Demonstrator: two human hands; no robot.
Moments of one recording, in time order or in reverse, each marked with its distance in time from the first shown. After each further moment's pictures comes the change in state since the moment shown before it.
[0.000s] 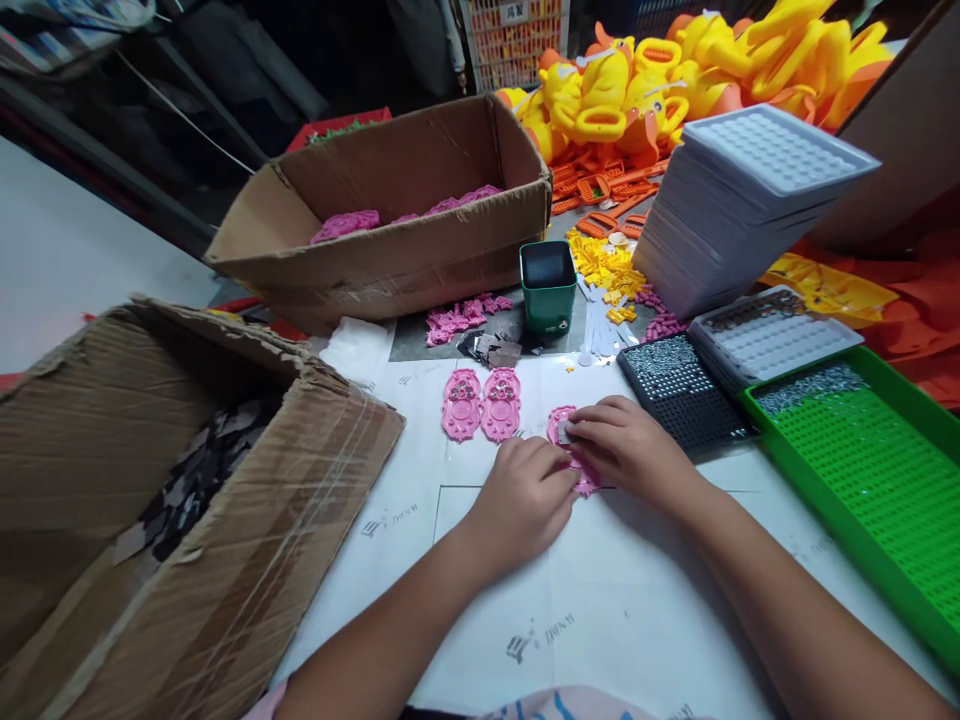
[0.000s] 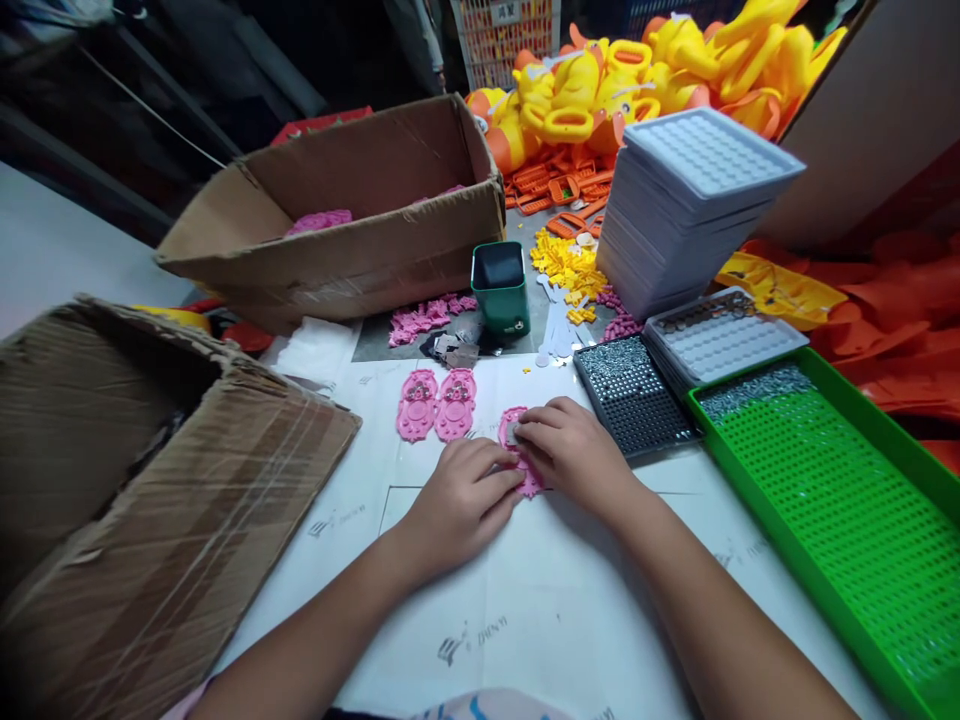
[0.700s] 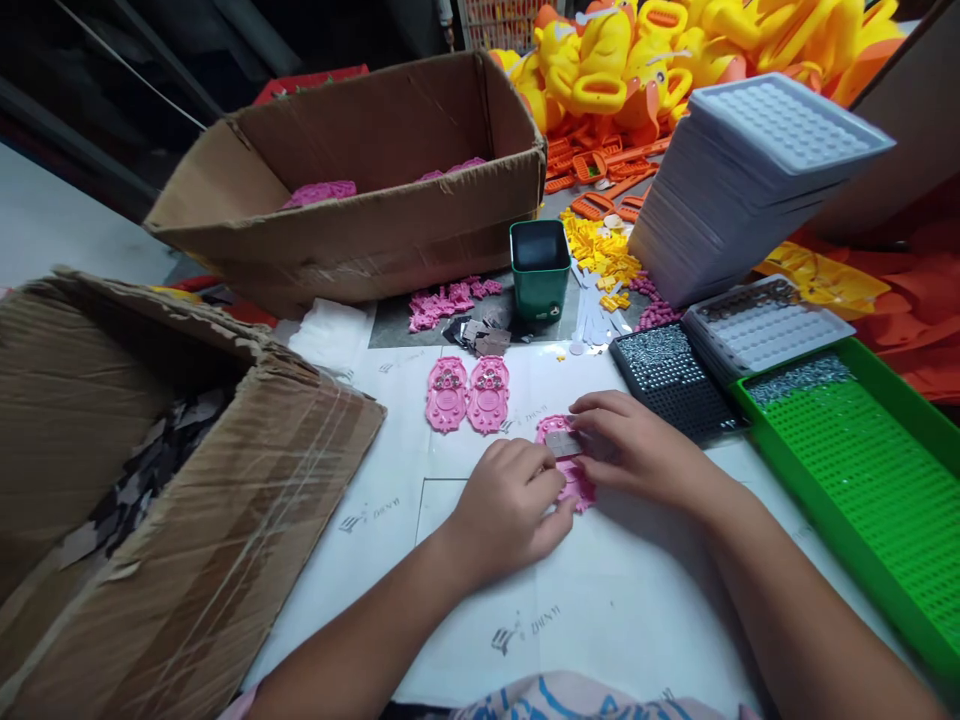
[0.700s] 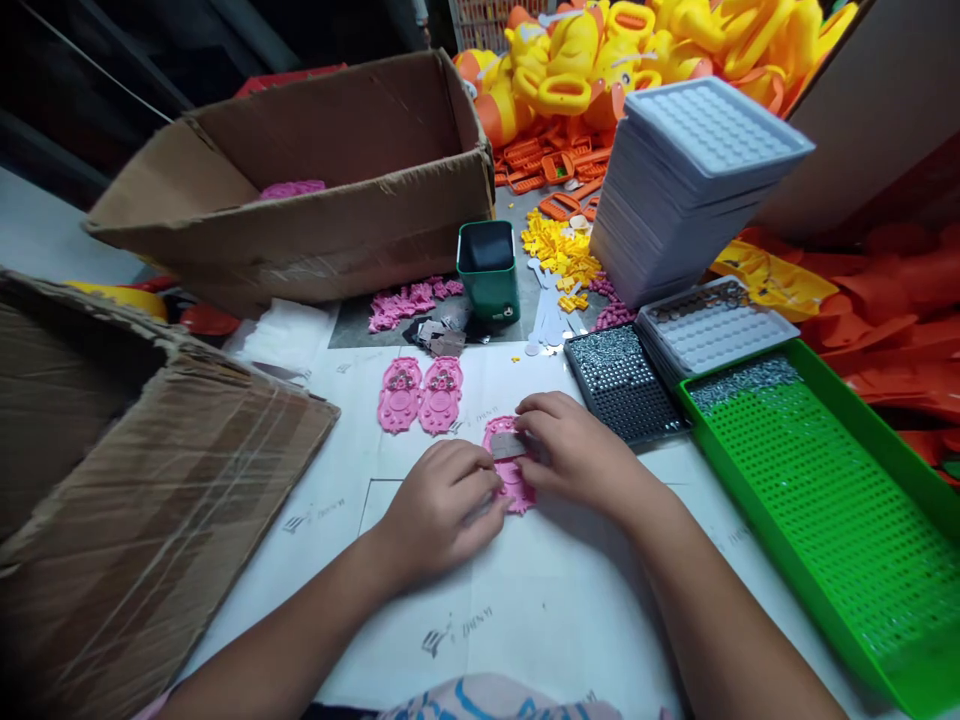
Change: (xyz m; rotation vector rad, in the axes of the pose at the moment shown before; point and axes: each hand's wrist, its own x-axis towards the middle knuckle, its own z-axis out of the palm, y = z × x) left_hand 0.001 0.010 -0.007 -0.022 0.077 0.004; right_hand -0.001 -0.006 -0.026 0.128 -0.252 0.163
